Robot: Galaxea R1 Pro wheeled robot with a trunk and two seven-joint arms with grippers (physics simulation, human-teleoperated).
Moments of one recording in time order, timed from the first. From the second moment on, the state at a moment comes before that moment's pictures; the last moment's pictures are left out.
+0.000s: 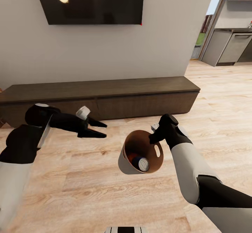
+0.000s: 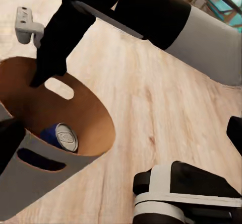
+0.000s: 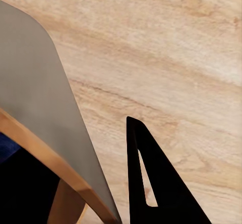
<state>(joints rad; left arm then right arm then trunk) -0.95 0.30 -0.20 -1.48 0.03 1.05 -1.57 -1.11 0.16 -0.18 -0.73 1.20 1.04 1.01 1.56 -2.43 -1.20</state>
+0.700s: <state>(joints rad) -0.66 0.15 0.18 -0.93 0.00 0.48 0.27 -1.10 0.14 -0.27 -0.75 1.21 1.04 0.99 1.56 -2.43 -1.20</state>
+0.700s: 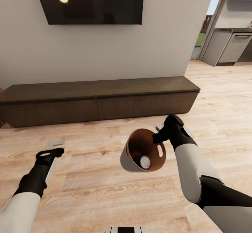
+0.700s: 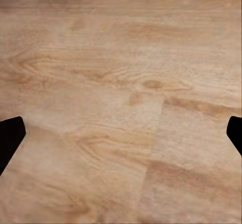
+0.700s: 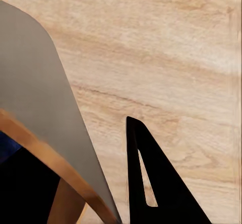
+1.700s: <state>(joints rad) -0.50 0.12 0.12 -0.83 0.00 0.38 -0.07 -0.66 0.11 -0.75 -1.16 1.19 0.09 0.93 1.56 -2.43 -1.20</state>
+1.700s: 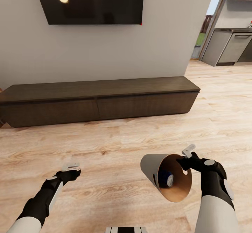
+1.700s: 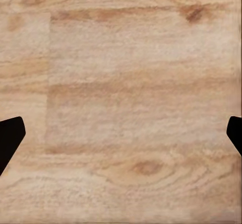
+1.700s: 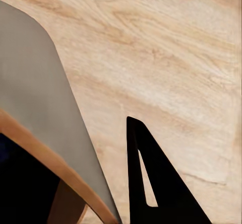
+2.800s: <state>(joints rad) -0.48 0.12 0.12 -0.82 0.00 0.30 -0.17 -0.61 0.10 -0.82 -1.14 1.09 0.09 0.93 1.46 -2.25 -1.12</state>
